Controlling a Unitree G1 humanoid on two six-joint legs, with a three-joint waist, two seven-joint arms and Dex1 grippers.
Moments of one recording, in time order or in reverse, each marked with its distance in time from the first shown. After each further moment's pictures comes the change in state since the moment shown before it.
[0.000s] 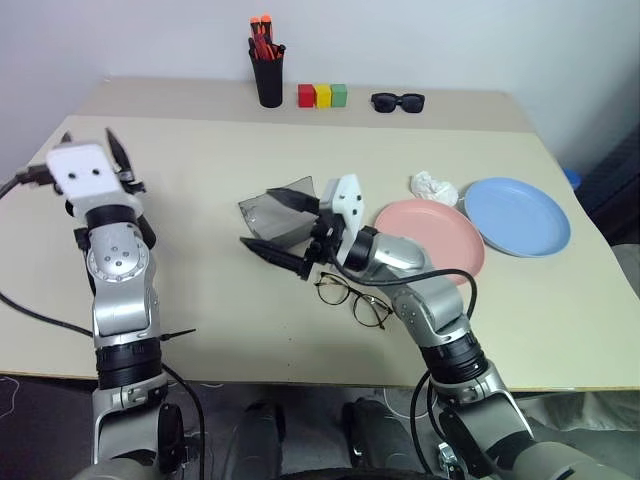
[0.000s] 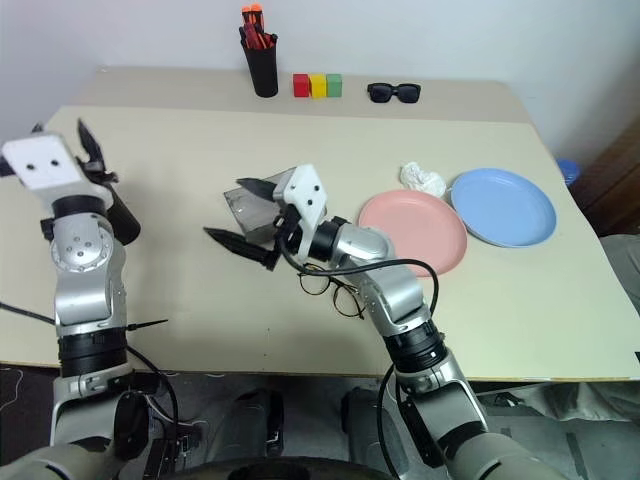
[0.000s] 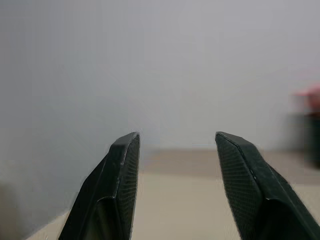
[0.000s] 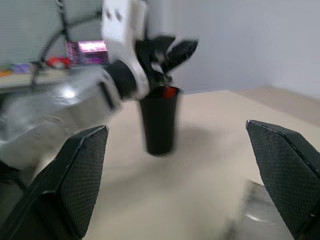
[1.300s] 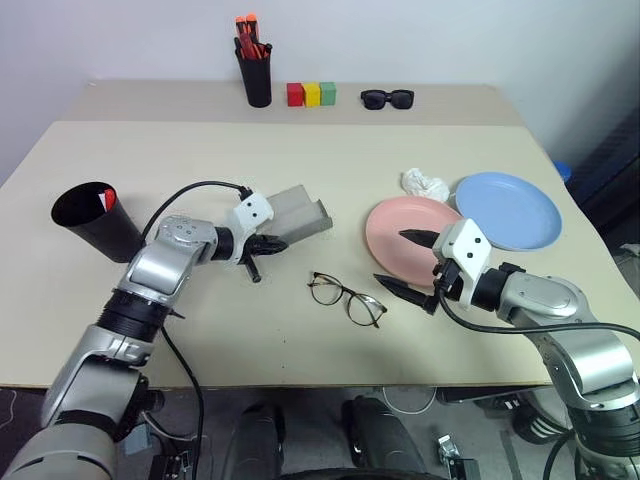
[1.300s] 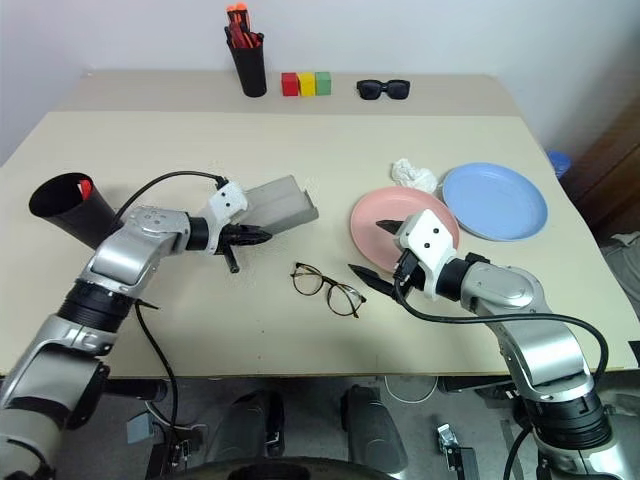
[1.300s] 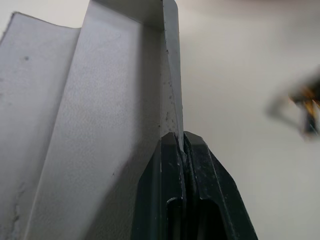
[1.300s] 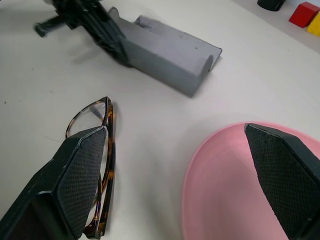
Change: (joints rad) left arm -0.141 0.303 -0.562 0.266 -0.050 0.178 -1.035; right arm 0.405 -0.458 -0.239 -0.380 0.025 0.191 -0.001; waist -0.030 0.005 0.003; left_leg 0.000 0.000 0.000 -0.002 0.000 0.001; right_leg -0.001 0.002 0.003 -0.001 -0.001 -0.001
